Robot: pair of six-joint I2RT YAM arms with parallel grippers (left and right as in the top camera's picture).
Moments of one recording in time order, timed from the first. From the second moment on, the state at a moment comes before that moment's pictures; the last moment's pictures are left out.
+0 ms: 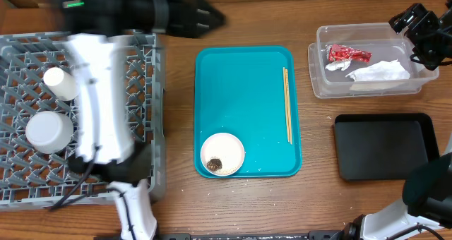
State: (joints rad) left arm -0.20 2.12 2.78 -1.59 0.82 -0.09; right arm -0.37 1.81 1.81 -0.94 -0.36 0.44
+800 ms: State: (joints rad) left arm -0.78 2.74 2.77 -1.39 -0.14 -0.63; right arm -0.37 1.81 1.81 -0.94 -0.36 0.44
